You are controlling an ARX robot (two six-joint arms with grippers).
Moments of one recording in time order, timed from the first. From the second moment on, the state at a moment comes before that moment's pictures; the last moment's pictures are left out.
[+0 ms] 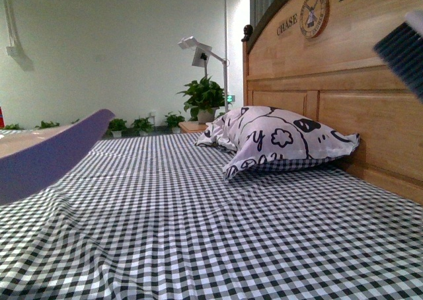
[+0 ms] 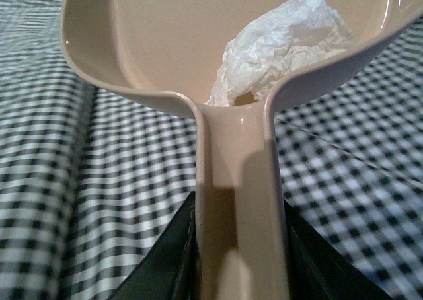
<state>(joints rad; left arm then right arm) 0.26 1.08 0.53 0.37 0.25 0.22 -0.30 0.97 0.67 0.14 -0.89 0.14</state>
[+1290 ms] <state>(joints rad) -0.06 0.40 0.43 0.02 -0.03 0.11 -0.26 0.48 0.61 0.01 -0.74 0.56</state>
